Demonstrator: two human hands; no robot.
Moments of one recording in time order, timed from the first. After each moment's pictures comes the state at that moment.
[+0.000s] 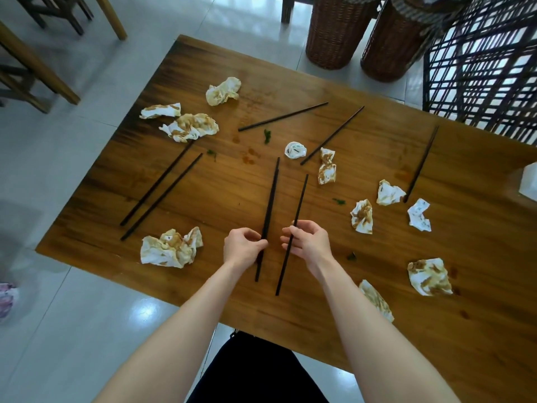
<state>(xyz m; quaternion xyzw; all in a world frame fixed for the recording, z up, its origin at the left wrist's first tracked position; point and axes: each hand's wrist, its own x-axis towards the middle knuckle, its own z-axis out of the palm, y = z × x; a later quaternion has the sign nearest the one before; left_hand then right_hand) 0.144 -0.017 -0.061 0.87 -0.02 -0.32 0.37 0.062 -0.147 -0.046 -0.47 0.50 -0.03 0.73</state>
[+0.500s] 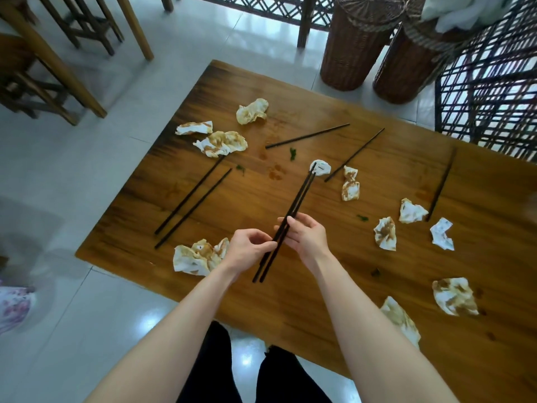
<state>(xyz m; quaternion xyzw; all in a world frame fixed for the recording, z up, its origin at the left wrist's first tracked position) 0.192 0.033 -0.023 0.77 -0.12 -0.38 0.49 0.125 -0.108 -0.022 -0.42 0.43 -0.07 0.80</state>
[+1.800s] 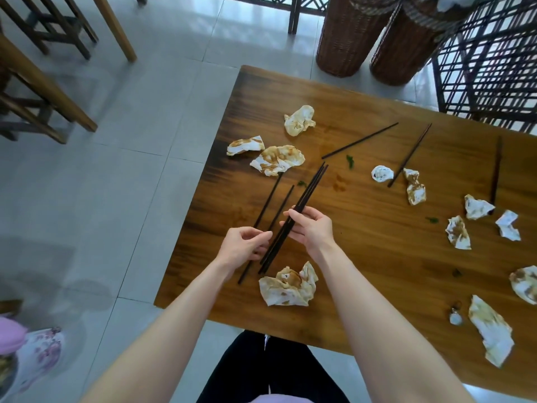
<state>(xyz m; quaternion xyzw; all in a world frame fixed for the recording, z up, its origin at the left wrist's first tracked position) 0.377 0.160 -0.032 0.73 -0.09 -0.48 0.48 0.290 0.011 -0.017 -0.42 0.50 -0.11 0.75</state>
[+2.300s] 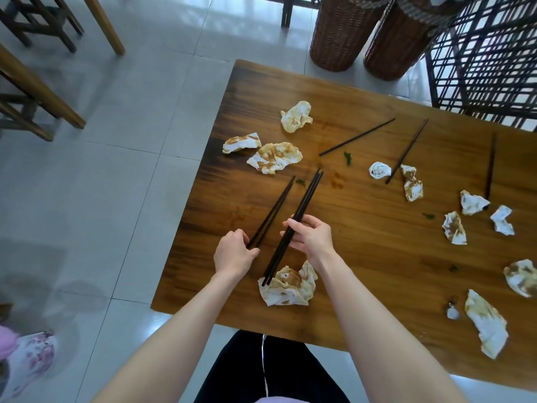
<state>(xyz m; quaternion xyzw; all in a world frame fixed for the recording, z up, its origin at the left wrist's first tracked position) 0.368 0.159 -0.057 0.92 -0.18 -0.28 0.21 0.278 0.019 -0.028 -0.44 0.53 -0.10 0.72</state>
